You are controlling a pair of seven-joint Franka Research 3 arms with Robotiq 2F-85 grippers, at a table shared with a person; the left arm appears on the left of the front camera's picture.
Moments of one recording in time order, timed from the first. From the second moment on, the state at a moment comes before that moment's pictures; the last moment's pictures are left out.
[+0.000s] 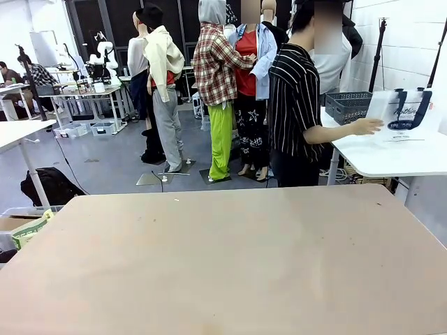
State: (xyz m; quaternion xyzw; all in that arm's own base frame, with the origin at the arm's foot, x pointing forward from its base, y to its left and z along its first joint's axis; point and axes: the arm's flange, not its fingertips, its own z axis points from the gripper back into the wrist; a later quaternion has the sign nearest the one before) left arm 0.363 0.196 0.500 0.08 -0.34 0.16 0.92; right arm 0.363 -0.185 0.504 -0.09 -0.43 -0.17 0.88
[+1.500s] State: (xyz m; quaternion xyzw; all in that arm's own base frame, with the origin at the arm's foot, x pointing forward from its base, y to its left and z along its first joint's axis) left arm 0.363 0.196 0.500 0.08 -0.34 0.16 0.92; right arm 0.363 -0.185 0.504 -0.09 -0.43 -0.17 0.88
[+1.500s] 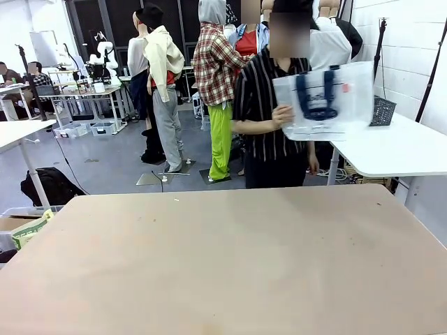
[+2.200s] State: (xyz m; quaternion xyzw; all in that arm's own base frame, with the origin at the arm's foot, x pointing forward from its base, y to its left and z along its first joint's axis) left arm 0.363 0.196 0.500 0.08 -0.34 0.16 0.92; right arm 0.363 -0.185 0.504 -0.09 -0.43 -0.17 0.88
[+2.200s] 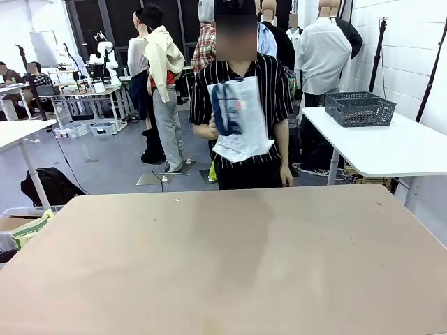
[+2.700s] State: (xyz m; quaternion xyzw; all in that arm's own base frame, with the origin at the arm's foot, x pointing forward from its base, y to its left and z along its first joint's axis) left arm 0.363 0.196 0.500 0.08 -0.34 0.16 0.92; right arm 0.363 -0.185 0.504 -0.09 -0.43 -0.17 0.88
